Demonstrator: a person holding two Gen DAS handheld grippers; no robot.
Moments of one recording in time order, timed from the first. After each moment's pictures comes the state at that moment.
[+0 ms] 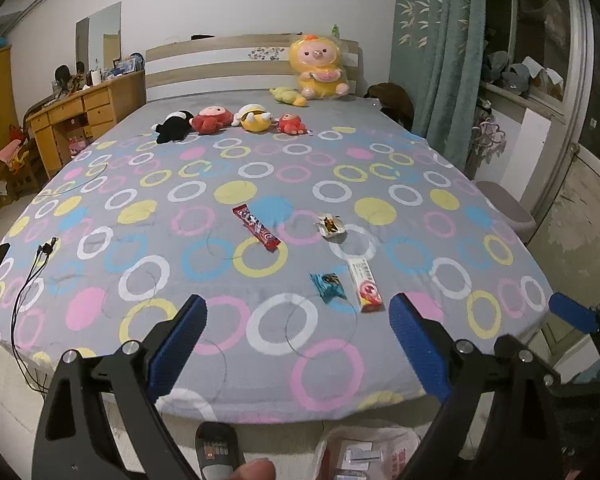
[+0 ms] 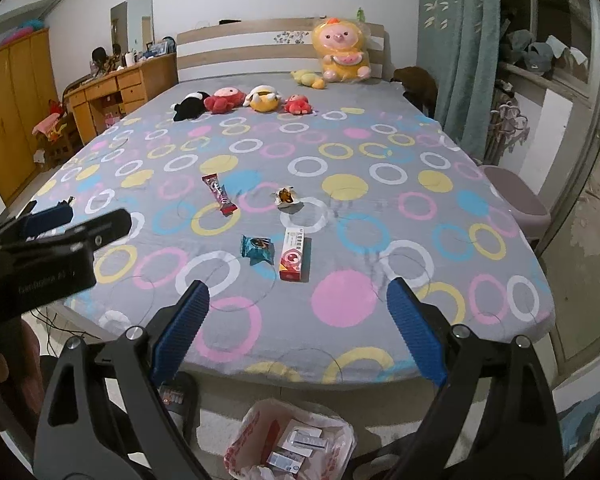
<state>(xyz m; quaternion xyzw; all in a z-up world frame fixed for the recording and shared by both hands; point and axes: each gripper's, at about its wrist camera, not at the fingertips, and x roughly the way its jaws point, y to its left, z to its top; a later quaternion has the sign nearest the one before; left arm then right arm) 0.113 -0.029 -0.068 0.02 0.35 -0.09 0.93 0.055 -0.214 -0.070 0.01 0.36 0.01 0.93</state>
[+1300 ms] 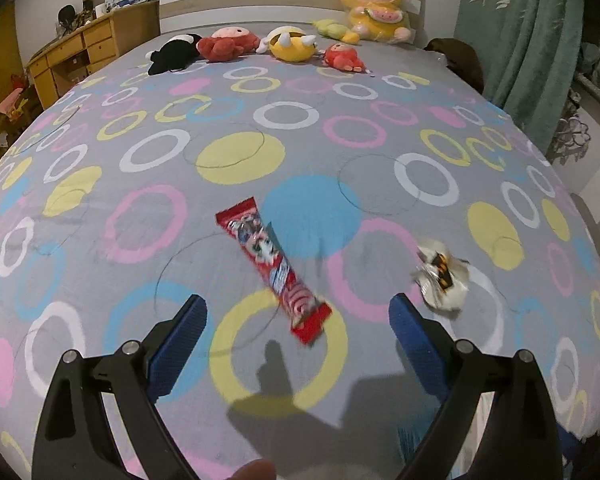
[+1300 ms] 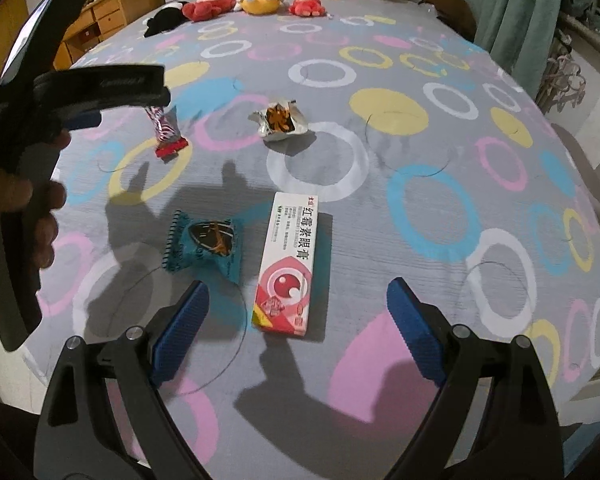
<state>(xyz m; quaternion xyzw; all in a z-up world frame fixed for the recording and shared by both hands) 0.401 -0.031 -0.221 -0.01 0.45 -0.02 0.89 0.261 -0.209 -0.234 0.00 0.50 0.02 0.86</state>
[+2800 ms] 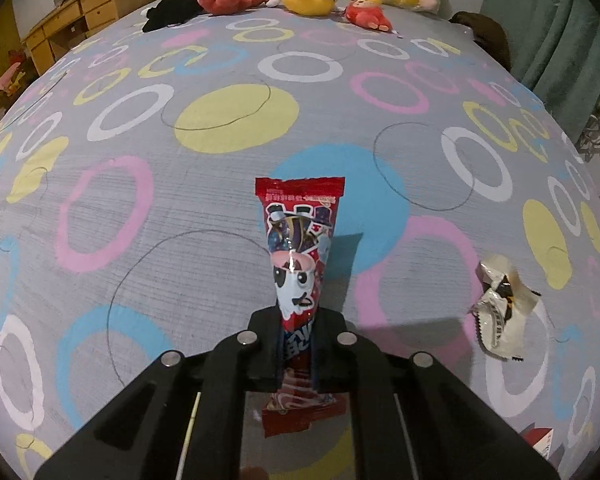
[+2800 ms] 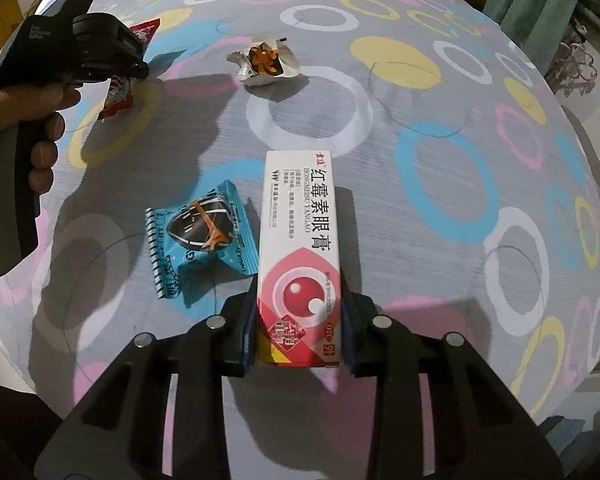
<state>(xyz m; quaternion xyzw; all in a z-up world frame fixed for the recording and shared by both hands) 0.460 -0.026 -0.272 -0.03 0.51 -0.01 0.86 0.279 -0.209 -0.268 -0.02 0.57 0.01 0.82</state>
